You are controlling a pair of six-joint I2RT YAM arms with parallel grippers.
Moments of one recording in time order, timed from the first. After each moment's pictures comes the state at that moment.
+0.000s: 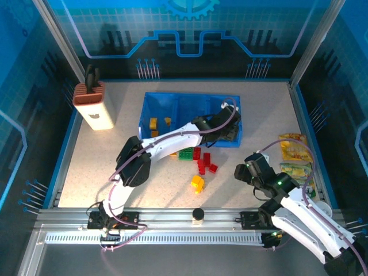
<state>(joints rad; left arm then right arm) -0.91 2.16 1.96 -0.60 -0.22 -0.46 0.55 0.62 0.47 -0.87 0.22 0.82</state>
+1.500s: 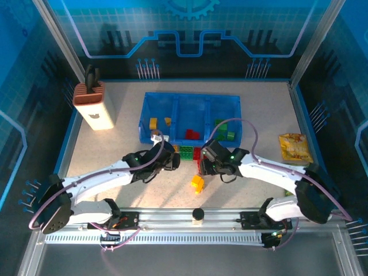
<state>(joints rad) -0.83 1.22 0.73 -0.44 -0.32 -0.71 0.84 1.37 0.80 -0.57 0.12 0.63</state>
